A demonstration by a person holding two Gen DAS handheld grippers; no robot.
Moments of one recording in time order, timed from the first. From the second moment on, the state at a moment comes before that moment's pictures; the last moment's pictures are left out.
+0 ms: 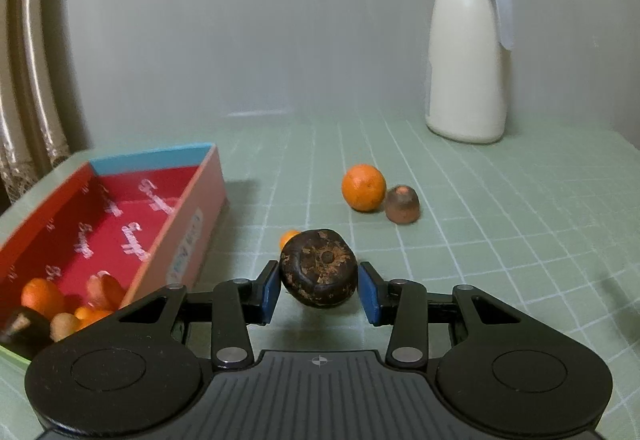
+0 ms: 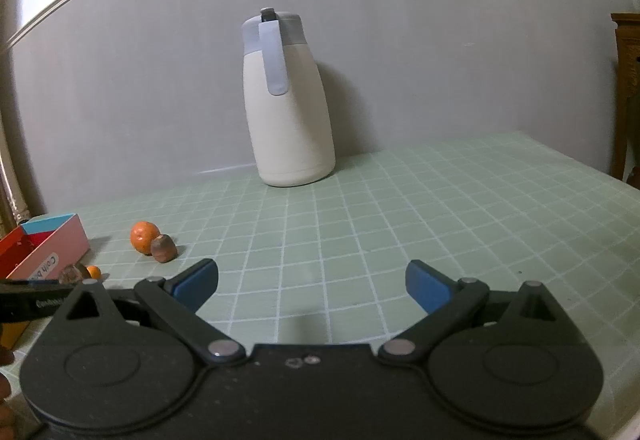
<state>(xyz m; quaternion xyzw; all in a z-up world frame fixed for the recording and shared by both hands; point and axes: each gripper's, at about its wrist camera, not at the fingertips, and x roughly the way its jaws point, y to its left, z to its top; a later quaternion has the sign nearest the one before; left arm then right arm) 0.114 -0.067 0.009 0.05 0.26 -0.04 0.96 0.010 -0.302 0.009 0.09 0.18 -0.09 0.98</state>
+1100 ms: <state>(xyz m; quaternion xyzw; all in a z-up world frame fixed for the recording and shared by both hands) 0.129 0.075 0.018 0.00 0.28 0.11 0.96 0.054 -0.210 0.007 0.05 0.19 -0.01 0.98</state>
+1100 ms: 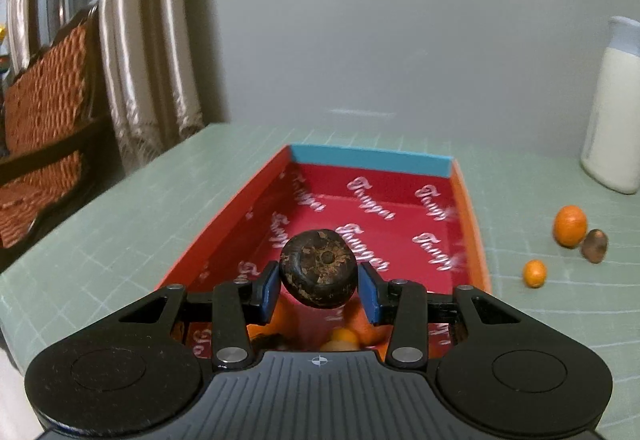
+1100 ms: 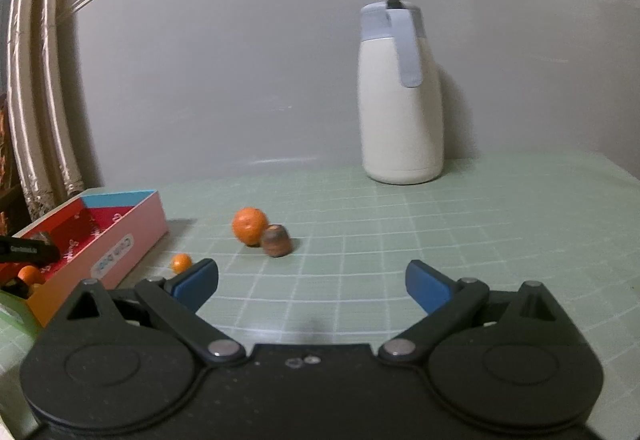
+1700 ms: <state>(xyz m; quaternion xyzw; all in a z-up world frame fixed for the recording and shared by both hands) 0.132 0.096 0.021 -0.01 0.28 0.14 0.95 0.069 -0.177 0.006 0.05 0.19 0.03 0.98</state>
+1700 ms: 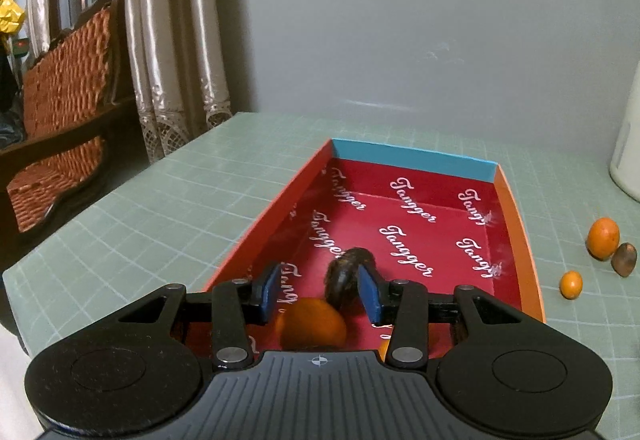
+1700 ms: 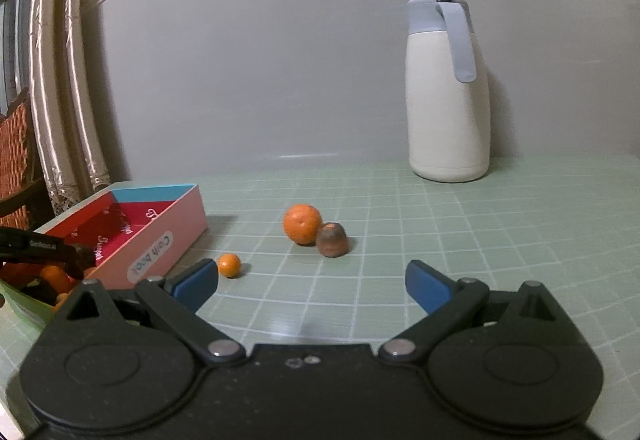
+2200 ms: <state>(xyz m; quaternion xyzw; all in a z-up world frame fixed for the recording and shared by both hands) 0.110 0.110 0.041 -0.01 0.26 0.16 0.95 0.074 -0.160 0.006 0.05 0.20 0.05 0.98</state>
